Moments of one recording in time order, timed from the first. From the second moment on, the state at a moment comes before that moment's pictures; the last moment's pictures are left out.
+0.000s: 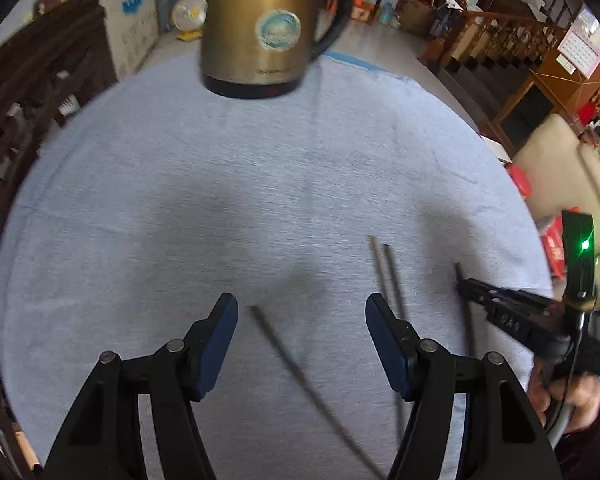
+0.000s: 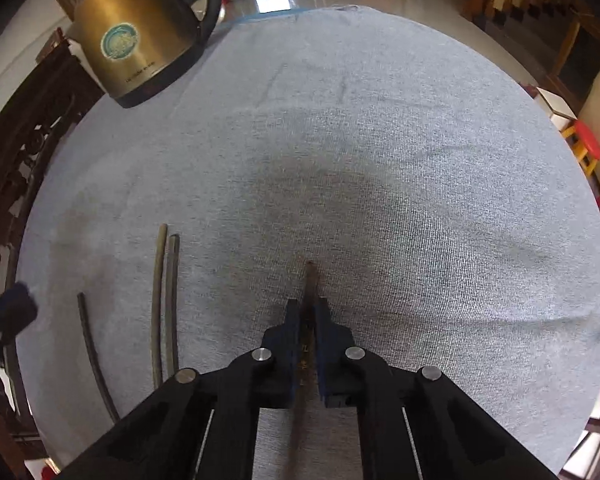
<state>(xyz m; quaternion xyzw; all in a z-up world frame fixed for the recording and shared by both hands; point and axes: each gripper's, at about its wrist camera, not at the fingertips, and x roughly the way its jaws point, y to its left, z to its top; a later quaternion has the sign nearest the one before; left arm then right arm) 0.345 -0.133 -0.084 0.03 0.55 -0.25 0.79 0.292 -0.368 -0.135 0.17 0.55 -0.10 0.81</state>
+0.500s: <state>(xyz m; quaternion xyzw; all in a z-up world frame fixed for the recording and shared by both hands) 0.378 -0.212 -0.123 0.09 0.61 -0.26 0.75 0.266 -0.389 -0.133 0.20 0.54 -0.06 0.82</state>
